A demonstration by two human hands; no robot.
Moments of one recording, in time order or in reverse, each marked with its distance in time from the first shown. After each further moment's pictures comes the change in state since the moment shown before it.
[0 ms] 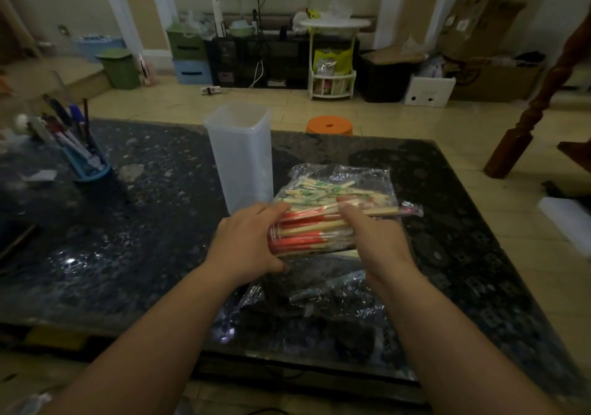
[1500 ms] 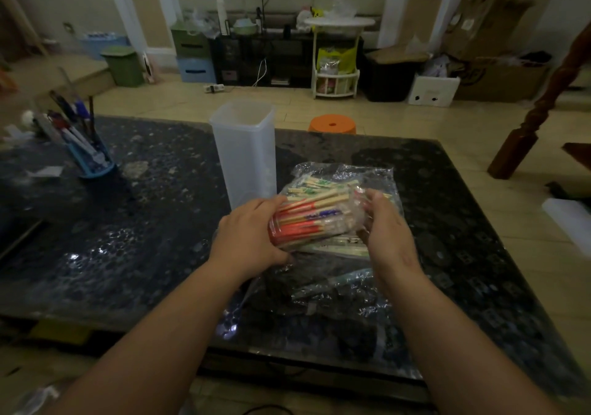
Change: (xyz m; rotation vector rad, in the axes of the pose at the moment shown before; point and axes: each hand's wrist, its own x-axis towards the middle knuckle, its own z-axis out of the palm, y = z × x) left_hand 0.000 -0.002 0.003 -0.078 0.066 -0.049; right_hand 0.006 0.010 -0.005 -0.225 0.072 -0.029
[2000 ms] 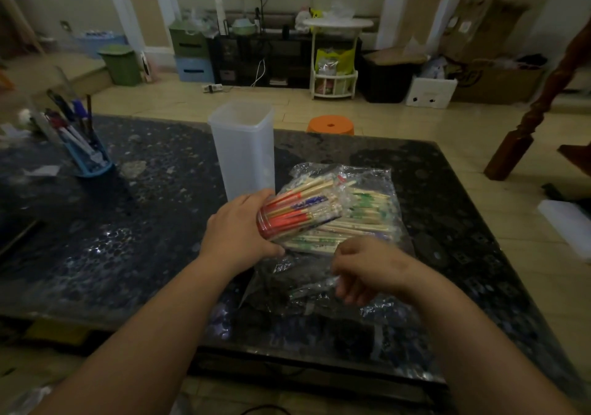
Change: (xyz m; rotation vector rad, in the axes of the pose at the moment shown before) left_hand 0.002 -0.004 -0.009 -0.029 0.046 -0.094; right_hand -0.003 -0.003 -0.020 -0.584 -0.685 0.210
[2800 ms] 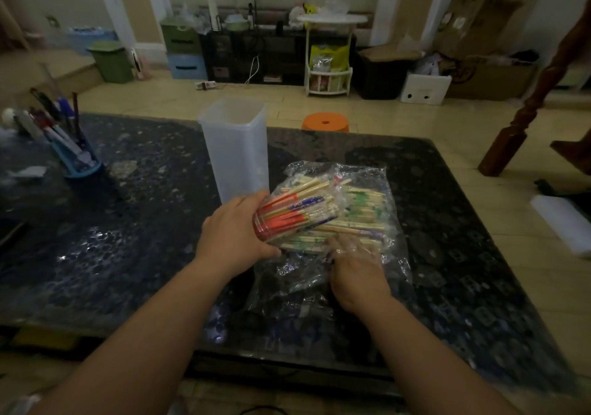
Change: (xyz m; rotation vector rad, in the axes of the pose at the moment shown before) left_hand 0.002 0.004 0.005 0.009 -0.016 -0.014; right_hand 0.070 0.066 0.037 -0.802 0.541 -0.125
